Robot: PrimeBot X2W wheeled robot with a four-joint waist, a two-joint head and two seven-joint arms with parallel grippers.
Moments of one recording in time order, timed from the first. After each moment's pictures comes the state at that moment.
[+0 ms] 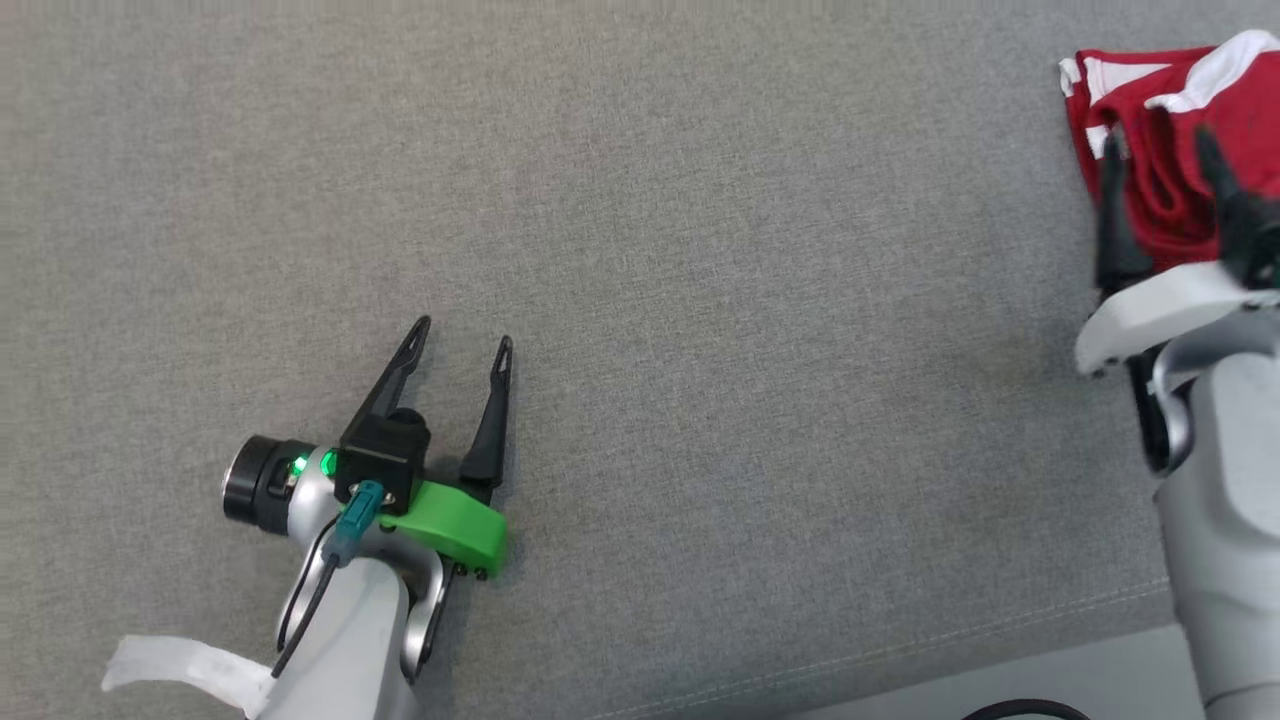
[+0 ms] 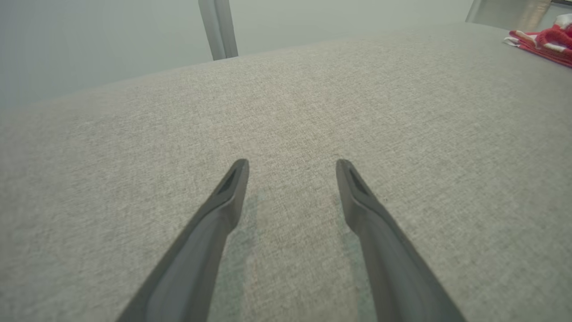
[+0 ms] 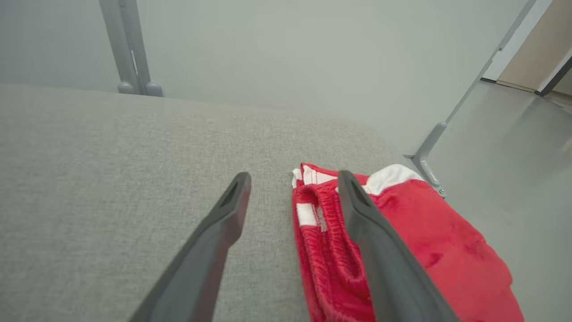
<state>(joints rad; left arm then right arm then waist) -0.35 0.06 -0.26 0.38 -0.04 -0.06 -0.26 -0.64 -0.22 -0.14 0.58 -0.01 0.13 -0.26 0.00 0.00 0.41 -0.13</state>
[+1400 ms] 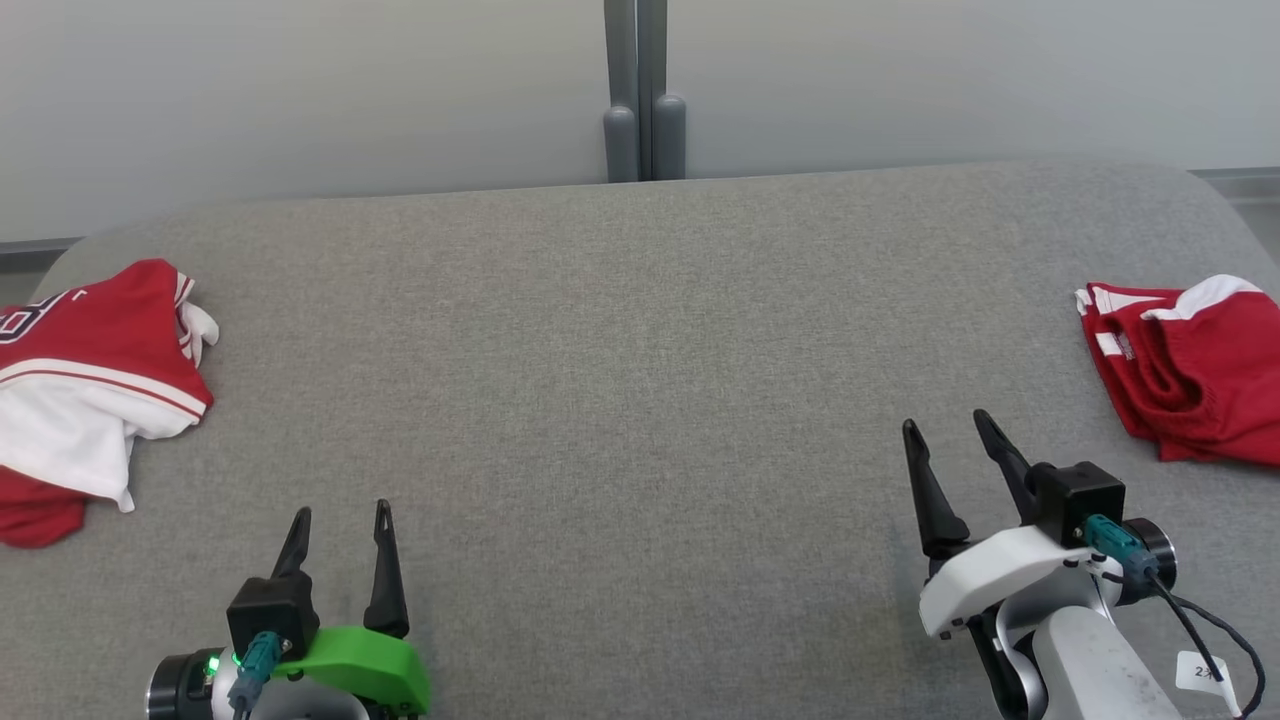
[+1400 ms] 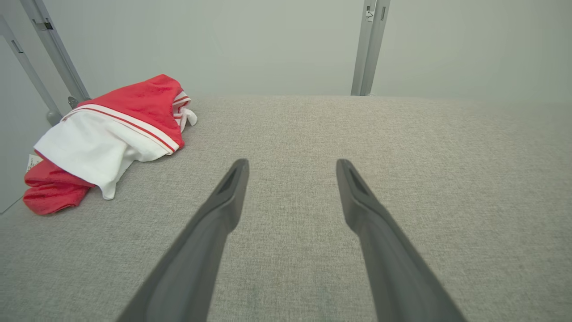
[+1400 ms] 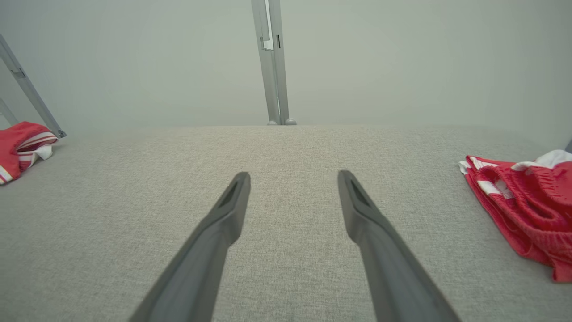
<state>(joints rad) -0.09 0.05 -0.06 0.41 -0.13 0.02 -0.26 -0.21 -0.05 0.06 0.43 0.13 0.13 -0.26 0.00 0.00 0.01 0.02</state>
